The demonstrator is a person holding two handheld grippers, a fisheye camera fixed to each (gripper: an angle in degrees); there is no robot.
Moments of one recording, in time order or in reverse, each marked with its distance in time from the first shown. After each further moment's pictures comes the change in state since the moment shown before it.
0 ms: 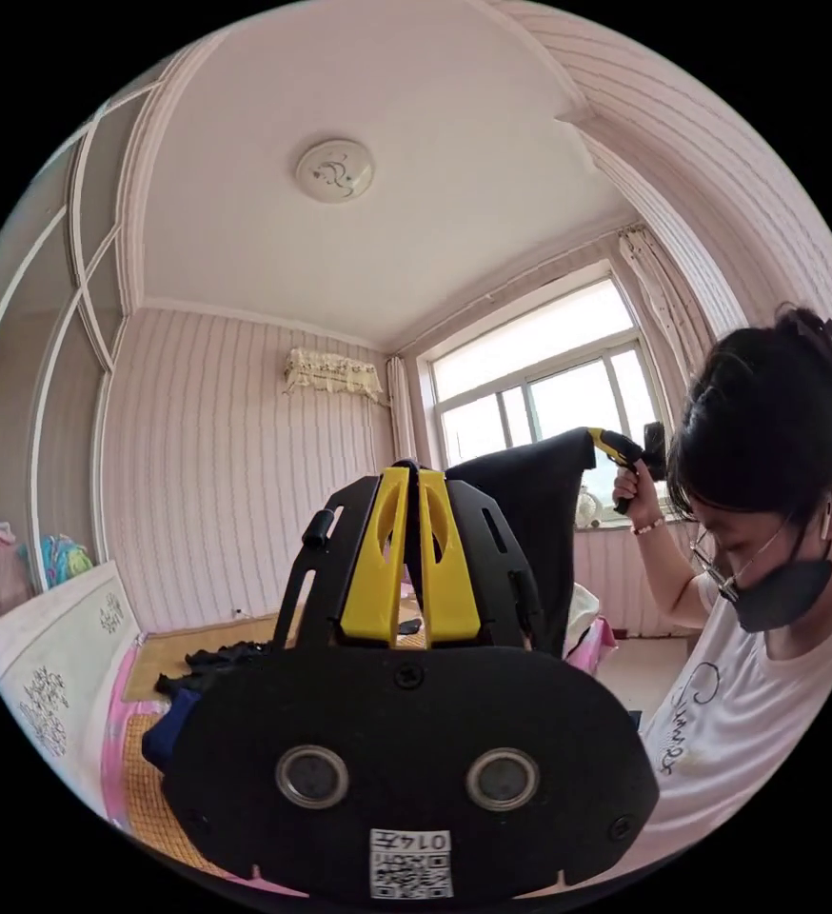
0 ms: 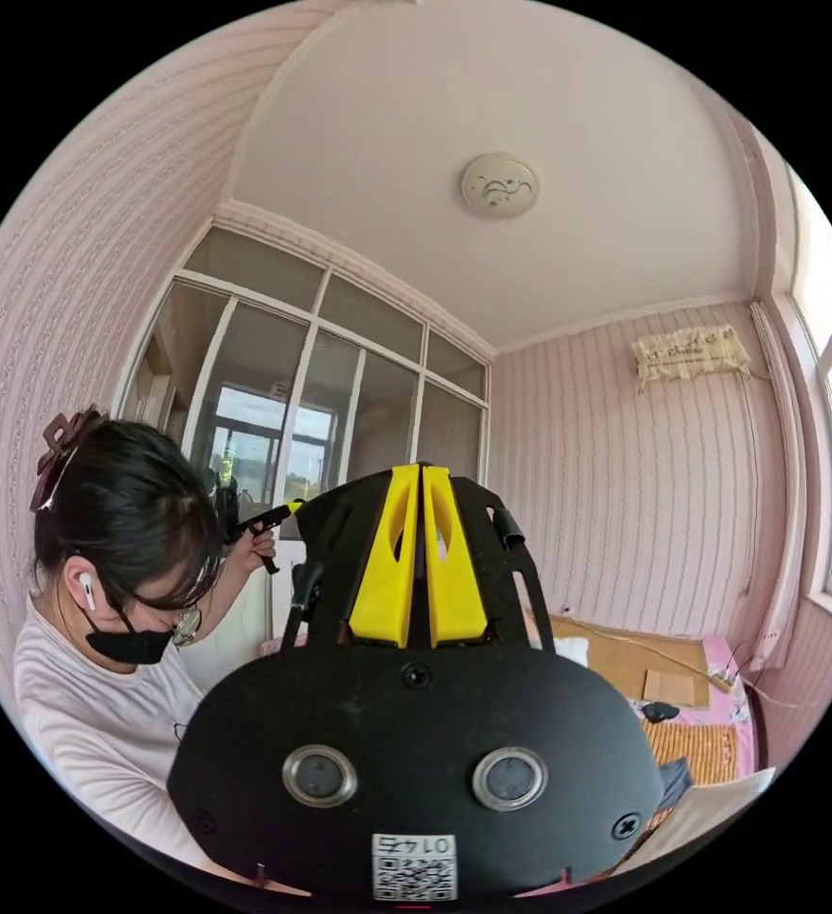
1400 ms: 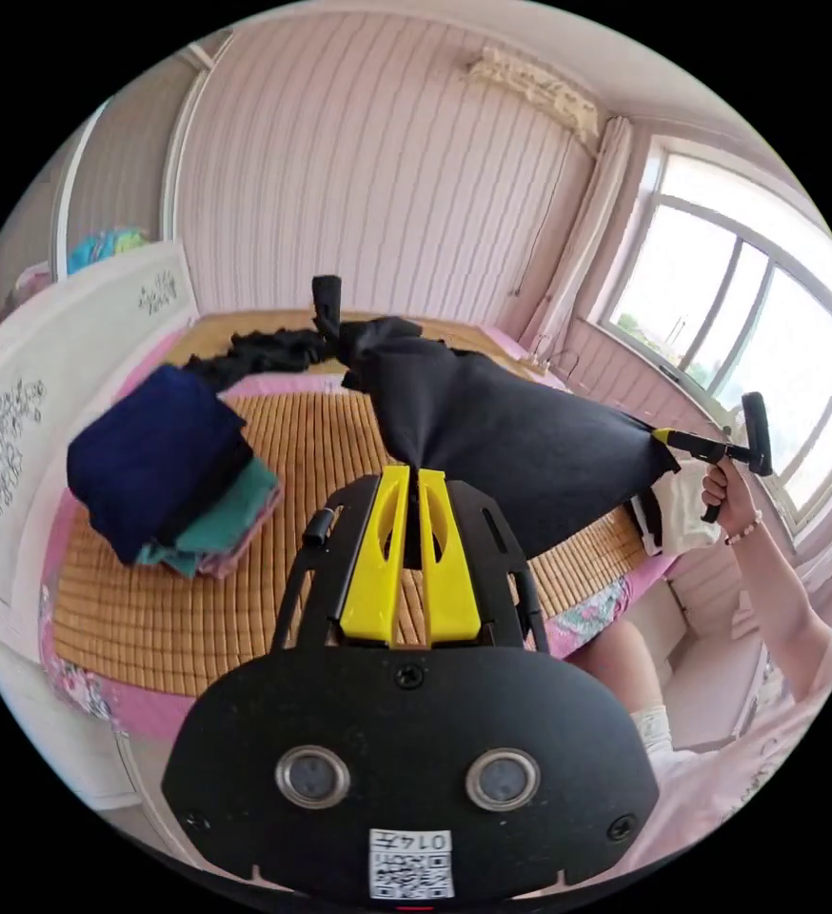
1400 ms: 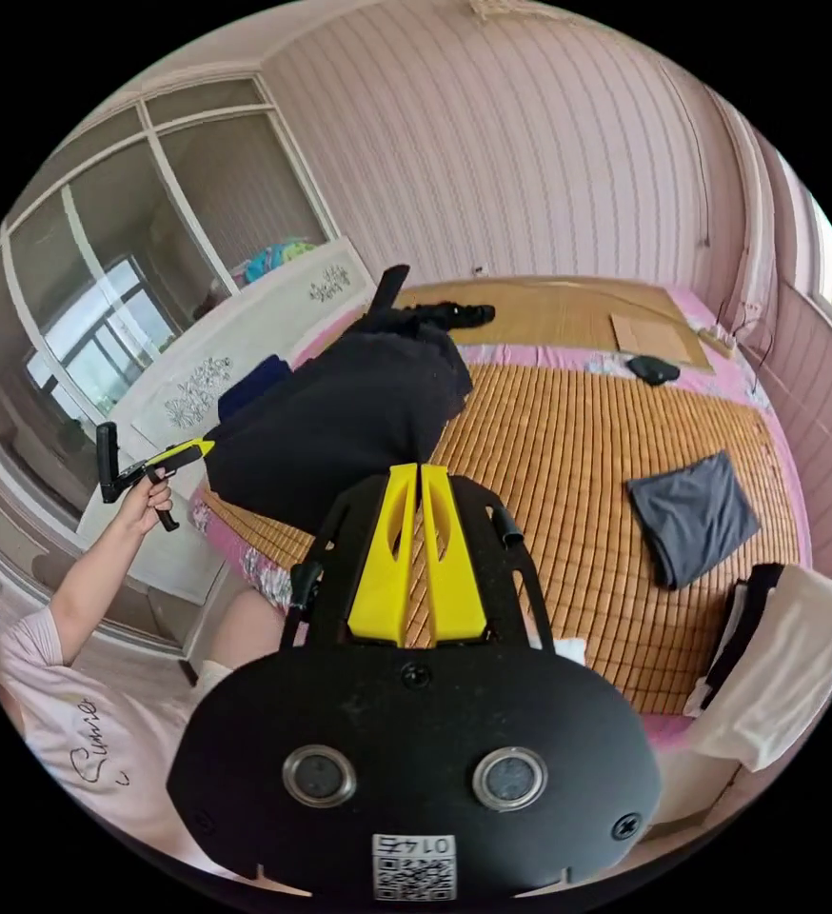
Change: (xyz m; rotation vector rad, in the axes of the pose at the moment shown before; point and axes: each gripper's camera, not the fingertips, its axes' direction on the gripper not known) left arm -0.228 0.386 0.433 -0.924 -0.264 -0.529; right arm 0.403 0.393 0.410 -0.962 0.234 0.541
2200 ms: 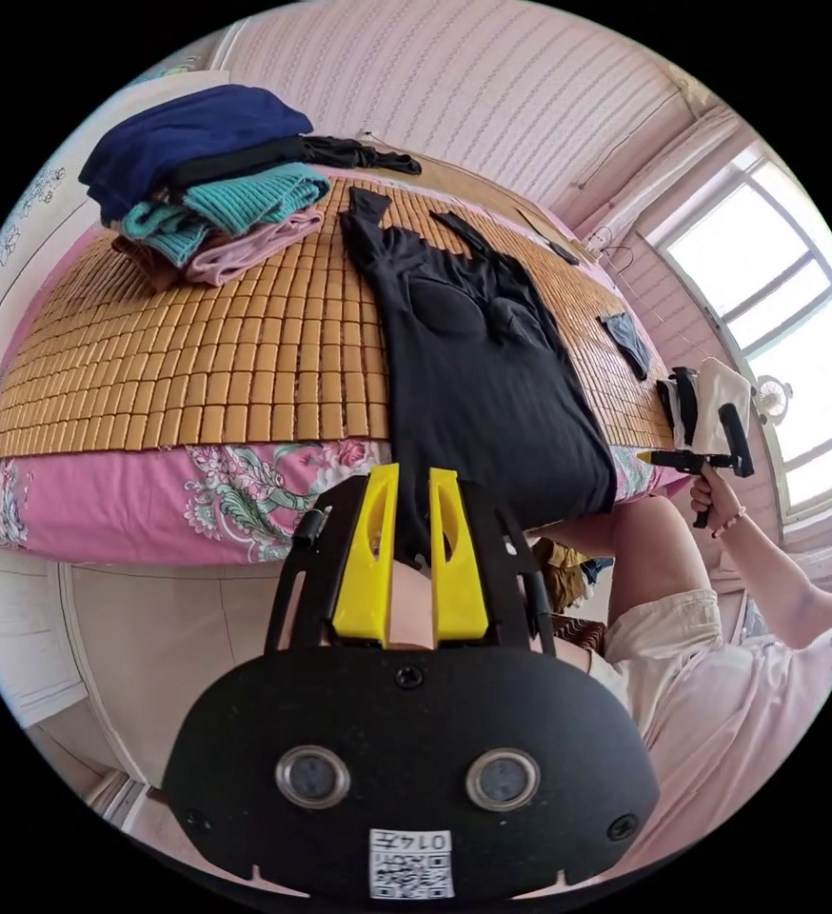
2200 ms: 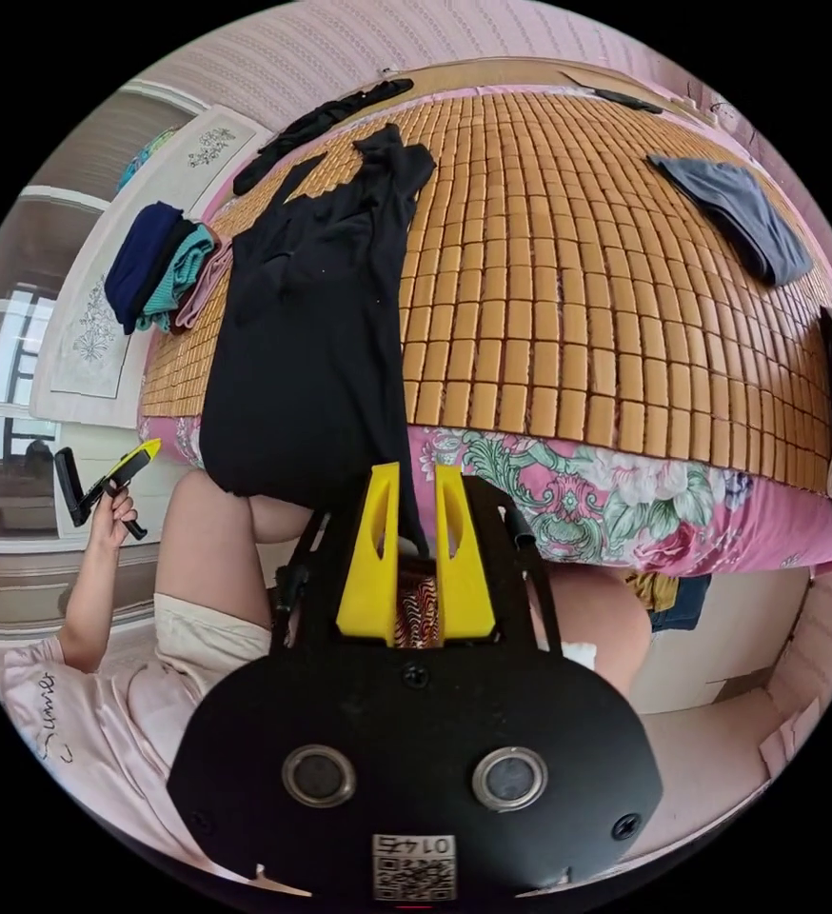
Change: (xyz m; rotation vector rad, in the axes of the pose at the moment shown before) left arm -0.123 0.091 0.159 -0.285 0.044 -0.126; right arm 0.146 0.123 0.191 -0.464 0.034 0.267
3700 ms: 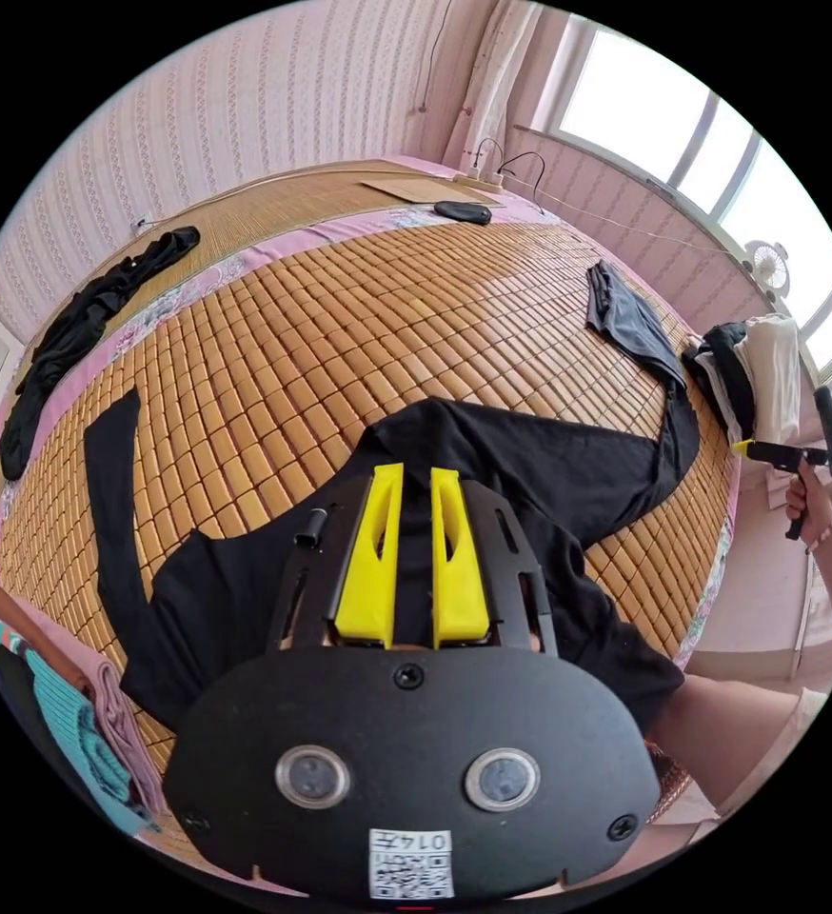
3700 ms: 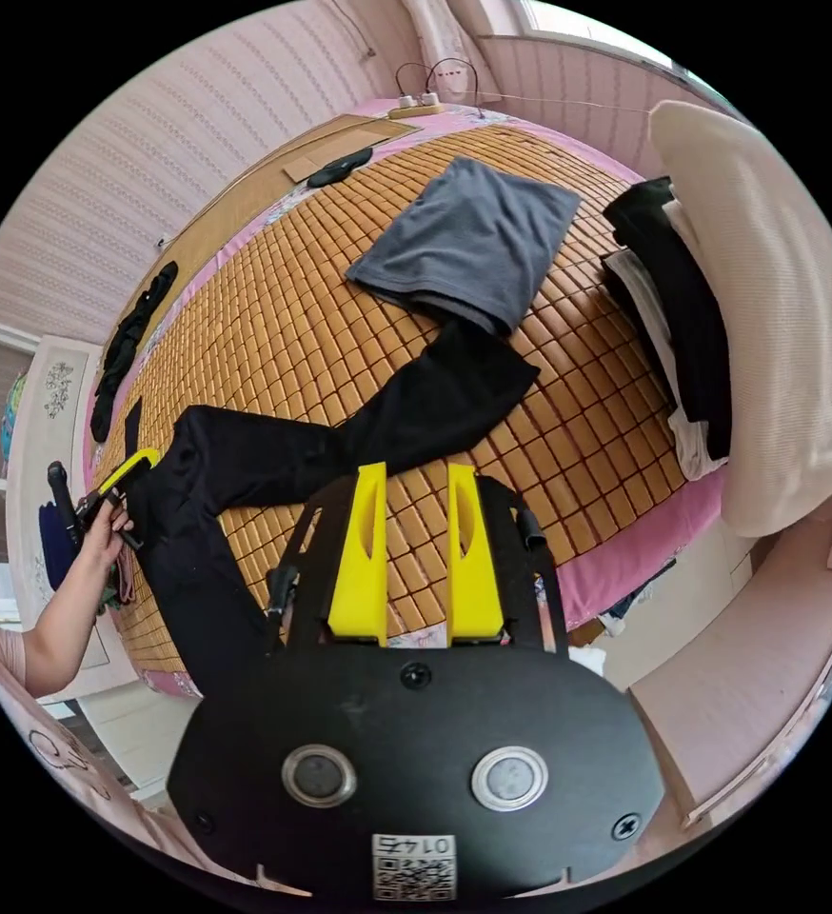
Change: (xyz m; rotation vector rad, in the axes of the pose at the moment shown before) left arm 0.186 -0.486 0.326 -0.091 -0.035 0.507; right arm 0.279 -0.063 -0.214 0.230 0.175 0.577
